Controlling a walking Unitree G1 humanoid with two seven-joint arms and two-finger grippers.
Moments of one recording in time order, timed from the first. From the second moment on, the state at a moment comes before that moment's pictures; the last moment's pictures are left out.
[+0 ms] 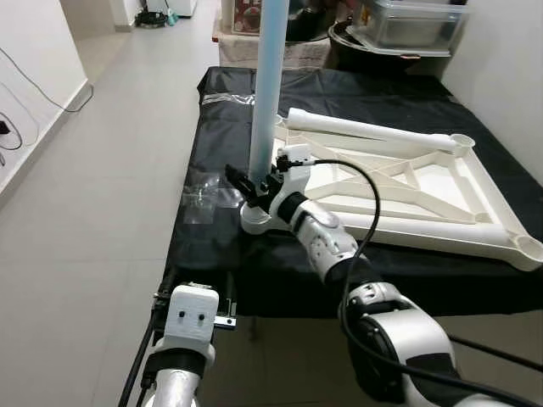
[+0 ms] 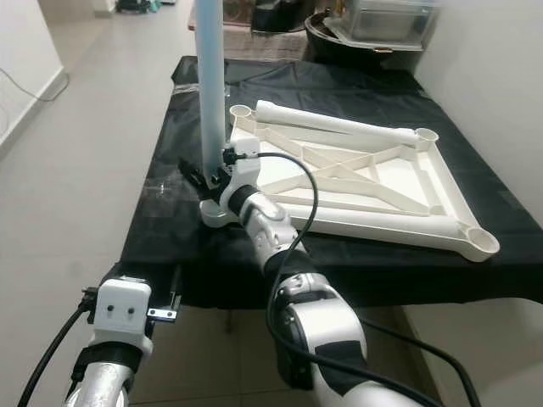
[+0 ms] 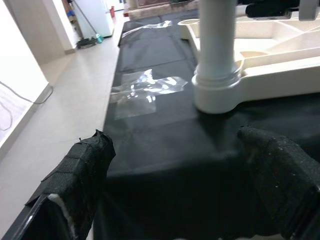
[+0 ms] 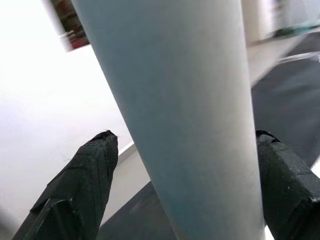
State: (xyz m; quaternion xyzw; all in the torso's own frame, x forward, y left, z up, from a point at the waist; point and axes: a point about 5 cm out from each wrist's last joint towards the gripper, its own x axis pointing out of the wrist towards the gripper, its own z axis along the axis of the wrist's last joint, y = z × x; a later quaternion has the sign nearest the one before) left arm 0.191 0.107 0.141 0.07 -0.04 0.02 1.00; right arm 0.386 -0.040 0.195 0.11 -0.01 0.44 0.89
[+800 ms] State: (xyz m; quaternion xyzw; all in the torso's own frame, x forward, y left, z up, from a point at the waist) left arm 0.188 0.107 0.137 0.08 -0.03 0.02 1.00; right arm 0.369 0.004 0.197 -0.03 -0.01 0.57 0.82
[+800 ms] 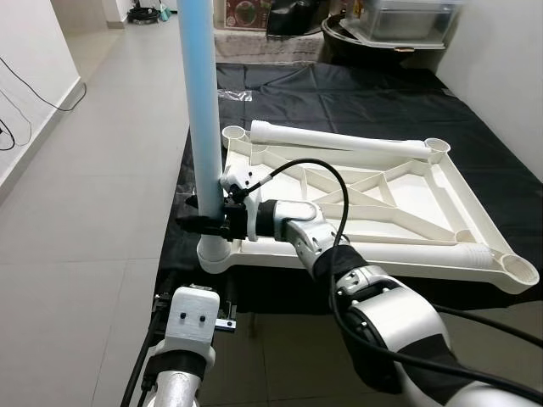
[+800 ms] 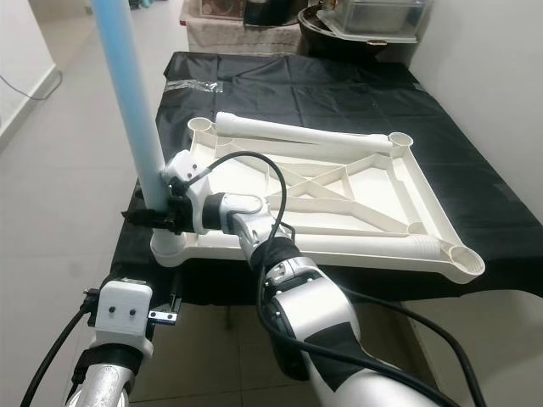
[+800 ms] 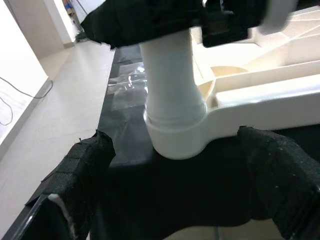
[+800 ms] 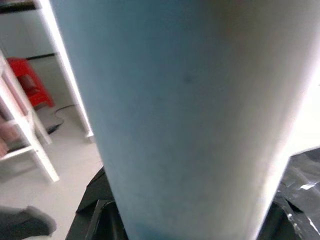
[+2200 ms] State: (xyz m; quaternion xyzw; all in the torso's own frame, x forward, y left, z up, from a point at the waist) left arm 0.190 0.107 0.140 0.08 -0.04 0.02 1.00; right arm 0.370 -0.034 0.189 0.06 0.04 0.61 0.79
